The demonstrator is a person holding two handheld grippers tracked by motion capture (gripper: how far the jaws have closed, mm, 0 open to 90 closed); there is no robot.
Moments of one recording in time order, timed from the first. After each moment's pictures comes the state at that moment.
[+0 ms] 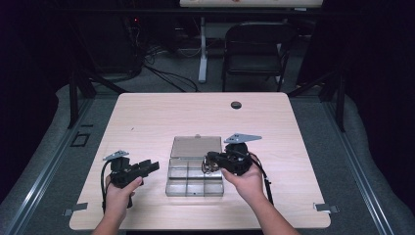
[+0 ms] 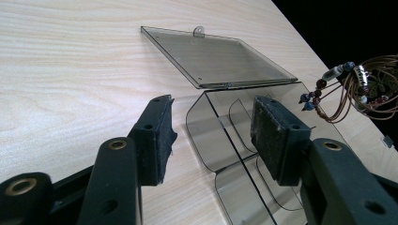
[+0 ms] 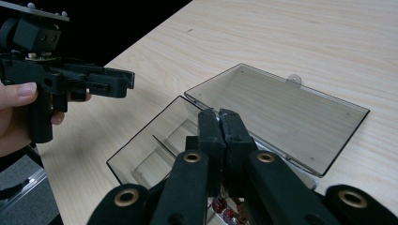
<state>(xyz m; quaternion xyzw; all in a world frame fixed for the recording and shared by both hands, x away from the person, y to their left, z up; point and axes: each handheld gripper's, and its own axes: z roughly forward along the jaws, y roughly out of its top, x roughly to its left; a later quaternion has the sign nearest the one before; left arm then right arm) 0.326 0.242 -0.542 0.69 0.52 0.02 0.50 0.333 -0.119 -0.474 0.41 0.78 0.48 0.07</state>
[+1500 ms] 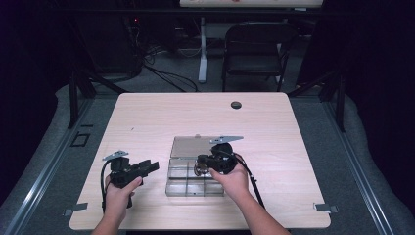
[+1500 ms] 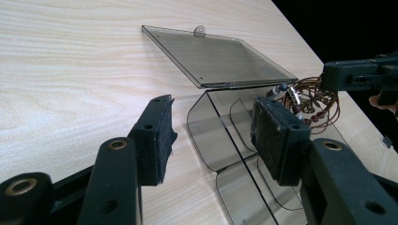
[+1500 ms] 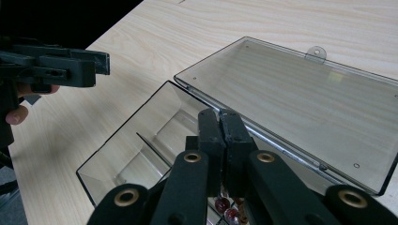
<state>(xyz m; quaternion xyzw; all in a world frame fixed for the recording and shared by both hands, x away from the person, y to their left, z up) 0.327 0.243 -0.543 0.69 0.52 0.02 0.50 0.358 -0.087 -0.513 0.43 0.79 0.44 0.04</state>
